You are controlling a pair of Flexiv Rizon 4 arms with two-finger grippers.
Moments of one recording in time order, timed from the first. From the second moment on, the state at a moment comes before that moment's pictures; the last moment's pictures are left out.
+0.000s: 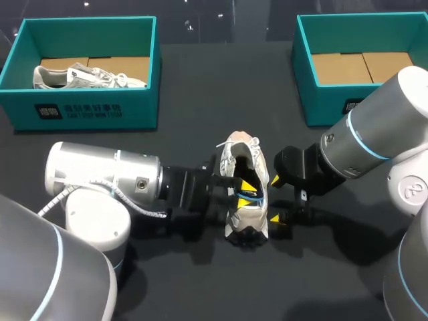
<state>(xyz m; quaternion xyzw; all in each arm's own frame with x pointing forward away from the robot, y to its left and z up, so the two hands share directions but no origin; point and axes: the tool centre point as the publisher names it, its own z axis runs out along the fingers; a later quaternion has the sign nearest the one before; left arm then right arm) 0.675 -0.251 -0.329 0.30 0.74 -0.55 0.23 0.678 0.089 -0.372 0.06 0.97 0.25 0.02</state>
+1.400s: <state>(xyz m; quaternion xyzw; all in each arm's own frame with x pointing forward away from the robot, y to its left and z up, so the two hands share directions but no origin) 0.676 -0.232 -0.310 0.31 0.78 -0.52 0.18 0.678 0.089 -0.372 0.06 0.97 0.25 0.02</state>
